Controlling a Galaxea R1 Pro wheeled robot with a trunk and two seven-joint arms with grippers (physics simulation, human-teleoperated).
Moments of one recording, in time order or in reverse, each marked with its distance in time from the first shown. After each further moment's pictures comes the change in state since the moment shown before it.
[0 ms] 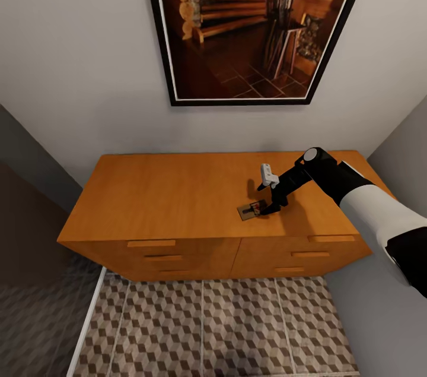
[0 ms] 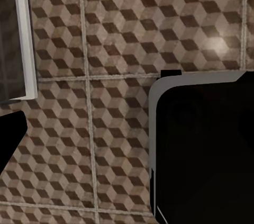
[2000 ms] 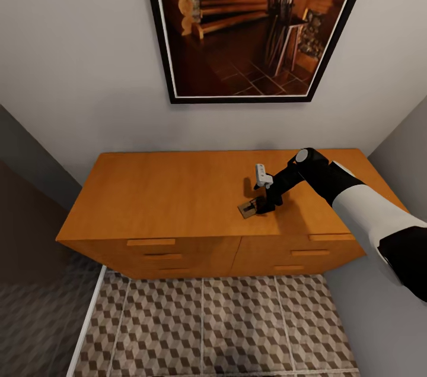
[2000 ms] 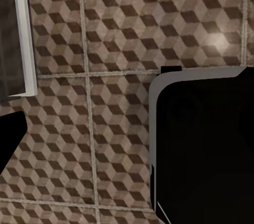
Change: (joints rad) left arm 0.000 0.001 0.000 0.000 0.000 0.000 0.000; right arm 0.000 0.039 0.005 0.001 0.071 0.003 -0.056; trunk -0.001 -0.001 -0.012
